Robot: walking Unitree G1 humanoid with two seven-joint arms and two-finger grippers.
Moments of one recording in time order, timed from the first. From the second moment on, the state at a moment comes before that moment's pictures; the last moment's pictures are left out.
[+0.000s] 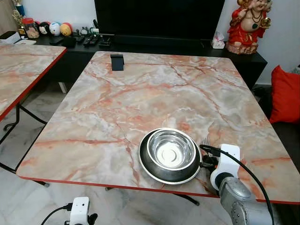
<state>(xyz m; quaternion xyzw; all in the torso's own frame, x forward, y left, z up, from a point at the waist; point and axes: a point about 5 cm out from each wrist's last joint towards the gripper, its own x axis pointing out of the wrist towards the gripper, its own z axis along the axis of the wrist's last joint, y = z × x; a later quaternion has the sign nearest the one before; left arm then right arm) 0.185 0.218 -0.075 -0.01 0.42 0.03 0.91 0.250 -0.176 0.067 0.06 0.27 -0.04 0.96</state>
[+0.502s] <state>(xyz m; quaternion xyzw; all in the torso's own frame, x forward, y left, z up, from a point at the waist) 0.182 0.219 -0.076 -0.01 0.42 0.03 0.91 0.251 -0.176 0.068 0.06 0.27 -0.04 0.96</state>
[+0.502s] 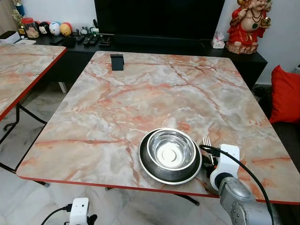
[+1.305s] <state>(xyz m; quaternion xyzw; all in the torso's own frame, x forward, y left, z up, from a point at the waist) 0.178 0.223 -0.078 -0.01 0.43 0.03 0.90 0.269 -0.187 0.097 0.06 0.17 -0.08 0.98</state>
